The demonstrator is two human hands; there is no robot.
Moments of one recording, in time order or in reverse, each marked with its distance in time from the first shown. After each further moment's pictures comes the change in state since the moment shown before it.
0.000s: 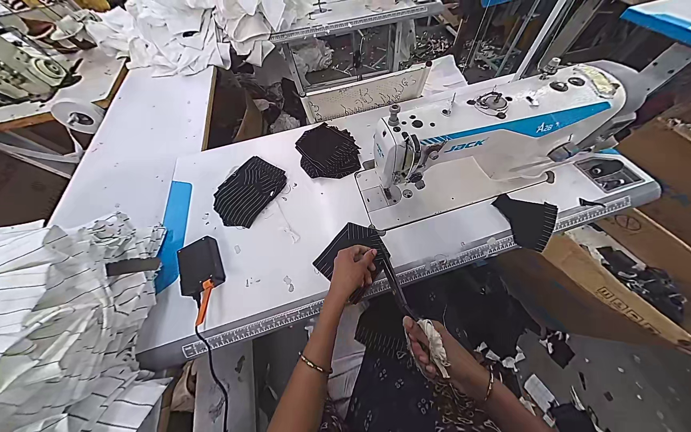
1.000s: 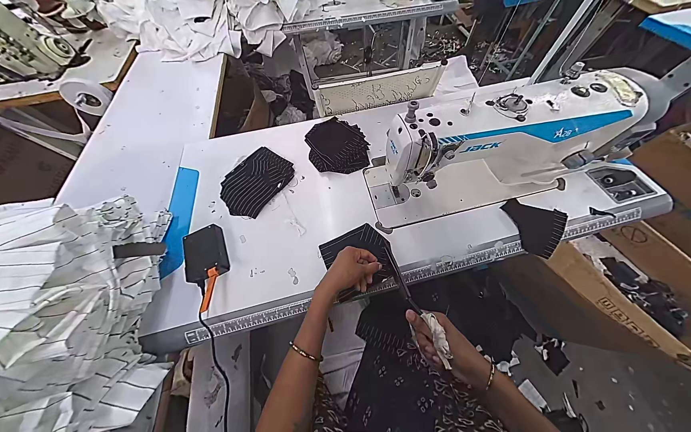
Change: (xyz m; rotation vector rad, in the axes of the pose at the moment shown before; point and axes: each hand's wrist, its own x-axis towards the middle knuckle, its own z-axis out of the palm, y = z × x) left_hand 0.001 -0.003 -0.028 0.184 -0.305 -0.021; right_hand 0.008 -0.008 -0.005 -0.075 0.018 -0.036
